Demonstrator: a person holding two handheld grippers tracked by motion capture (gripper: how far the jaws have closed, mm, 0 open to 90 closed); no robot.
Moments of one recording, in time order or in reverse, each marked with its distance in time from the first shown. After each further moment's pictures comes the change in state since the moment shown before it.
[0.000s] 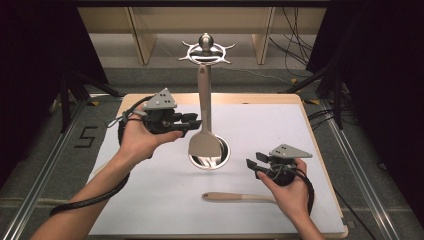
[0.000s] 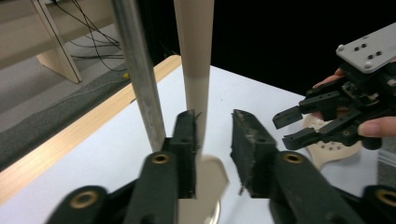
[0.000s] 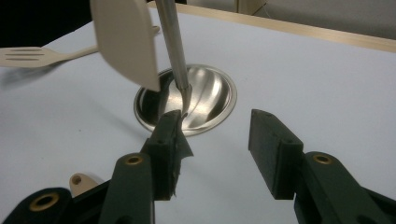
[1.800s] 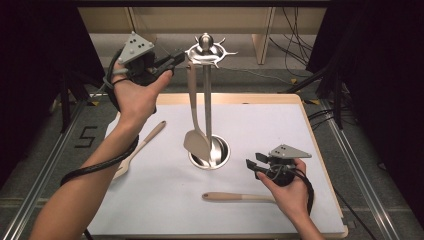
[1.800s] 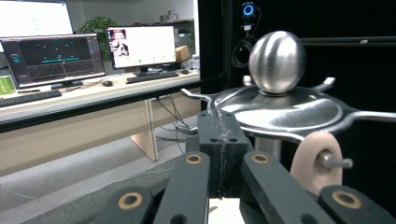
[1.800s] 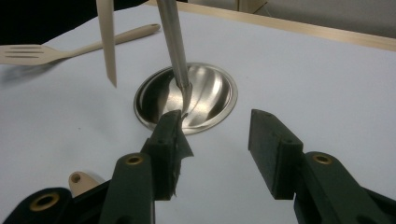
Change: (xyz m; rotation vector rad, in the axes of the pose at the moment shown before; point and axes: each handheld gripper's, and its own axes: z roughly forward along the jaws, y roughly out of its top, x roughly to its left) left arm 0.031 0.079 -0.020 -0.405 0.336 -0.035; right arm 0.001 0.000 -0.001 0.028 -0.002 0.013
